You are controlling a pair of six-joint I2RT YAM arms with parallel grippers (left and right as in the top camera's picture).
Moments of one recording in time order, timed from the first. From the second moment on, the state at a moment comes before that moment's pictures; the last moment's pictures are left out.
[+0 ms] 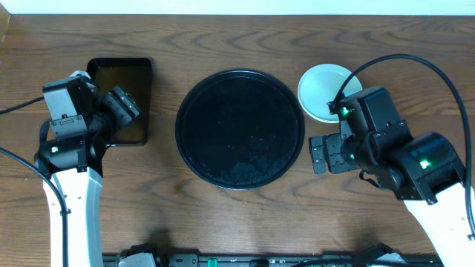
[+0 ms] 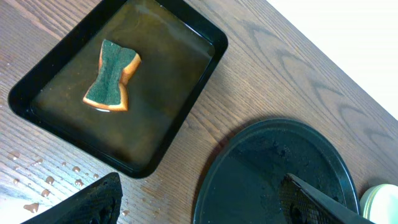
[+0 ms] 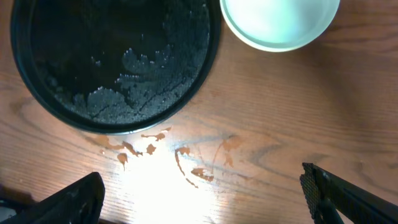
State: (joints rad) left arm 0.24 1.20 1.11 -0.73 0.13 -0.45; right arm 0.47 1.20 1.42 -1.32 0.06 0.26
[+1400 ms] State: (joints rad) left arm 0.24 1.20 1.11 -0.73 0.13 -0.45; right arm 0.41 0.84 0.86 -0.83 0.06 0.26
